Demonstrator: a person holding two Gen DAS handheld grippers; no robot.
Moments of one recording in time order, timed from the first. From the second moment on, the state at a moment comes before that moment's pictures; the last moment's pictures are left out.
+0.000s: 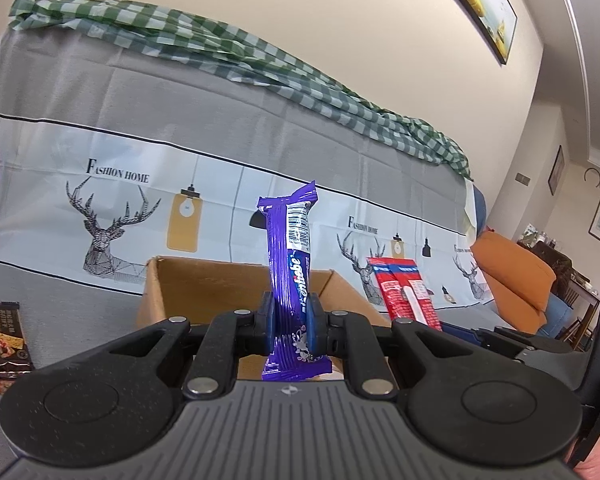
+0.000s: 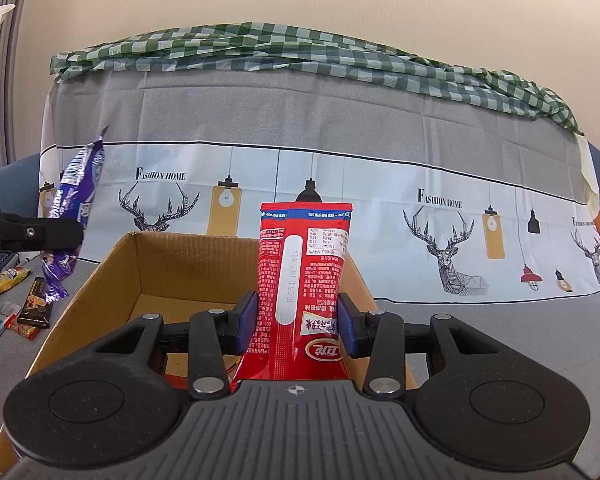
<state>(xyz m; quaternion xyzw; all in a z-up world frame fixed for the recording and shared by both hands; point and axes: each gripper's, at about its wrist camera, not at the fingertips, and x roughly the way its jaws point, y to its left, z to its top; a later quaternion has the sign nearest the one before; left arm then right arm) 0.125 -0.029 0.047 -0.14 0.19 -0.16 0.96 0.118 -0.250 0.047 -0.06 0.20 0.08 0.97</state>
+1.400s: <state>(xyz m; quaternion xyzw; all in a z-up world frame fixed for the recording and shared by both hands) 0.107 0.092 0.014 -0.15 0.25 0.02 0.96 0.109 -0.168 0.051 -0.03 0.20 0.13 0.97</state>
